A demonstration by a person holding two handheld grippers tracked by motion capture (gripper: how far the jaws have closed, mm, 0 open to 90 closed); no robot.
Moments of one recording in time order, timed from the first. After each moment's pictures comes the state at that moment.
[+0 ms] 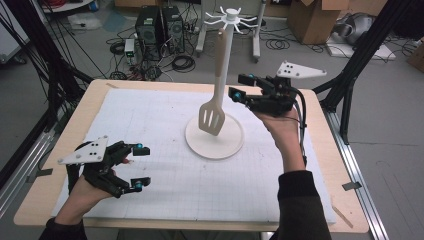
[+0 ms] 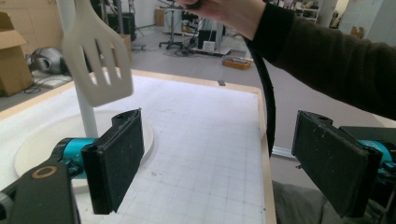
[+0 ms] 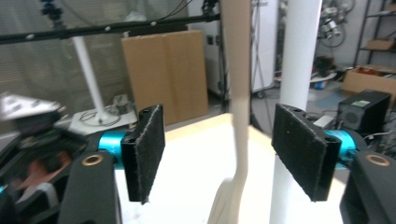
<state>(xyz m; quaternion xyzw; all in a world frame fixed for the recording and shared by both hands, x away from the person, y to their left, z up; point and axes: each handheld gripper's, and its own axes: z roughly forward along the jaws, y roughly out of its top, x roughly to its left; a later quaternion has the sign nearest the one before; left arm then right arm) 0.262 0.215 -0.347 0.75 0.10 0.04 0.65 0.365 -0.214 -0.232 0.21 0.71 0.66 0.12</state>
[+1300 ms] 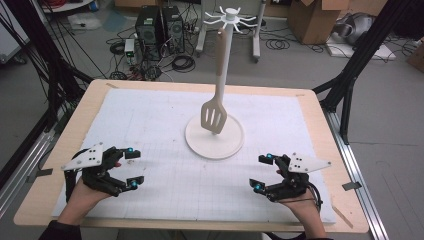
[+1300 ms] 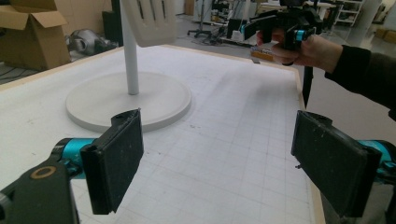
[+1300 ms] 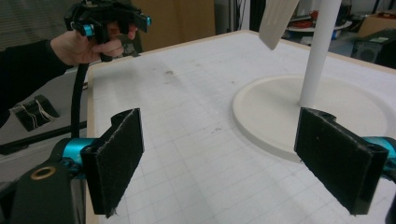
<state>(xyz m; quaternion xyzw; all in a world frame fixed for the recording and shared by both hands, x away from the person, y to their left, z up) 0.272 0.245 -0.397 0.75 0.15 0.08 0.64 0.258 -0.278 -0.394 0.22 0.76 0.60 0.10</state>
